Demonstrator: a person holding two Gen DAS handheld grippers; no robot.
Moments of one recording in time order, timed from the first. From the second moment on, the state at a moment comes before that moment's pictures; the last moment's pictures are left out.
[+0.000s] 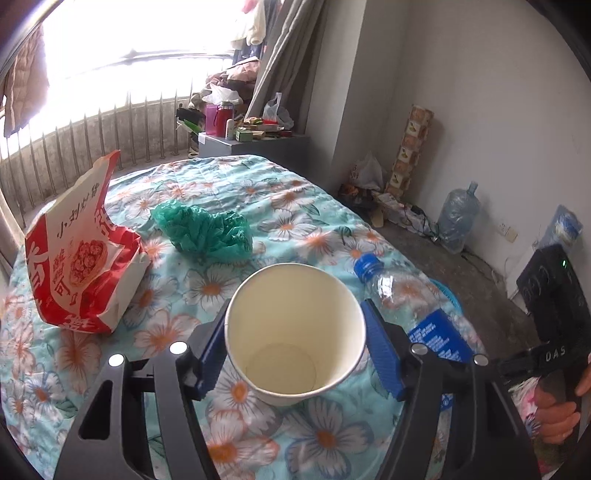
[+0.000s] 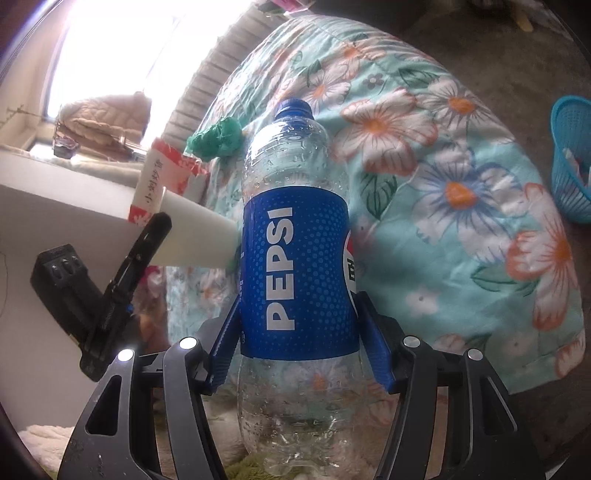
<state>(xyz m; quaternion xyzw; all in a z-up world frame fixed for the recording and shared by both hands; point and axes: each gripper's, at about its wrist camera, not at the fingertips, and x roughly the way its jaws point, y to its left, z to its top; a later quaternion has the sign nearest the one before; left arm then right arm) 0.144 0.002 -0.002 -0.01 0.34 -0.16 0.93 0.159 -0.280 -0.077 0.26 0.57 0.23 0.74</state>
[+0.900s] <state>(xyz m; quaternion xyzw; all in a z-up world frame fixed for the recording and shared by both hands) 0.150 0.000 -0.025 0.00 0.36 -0.15 0.92 0.168 -0.266 -0.079 0.25 0.57 0.21 0.75</state>
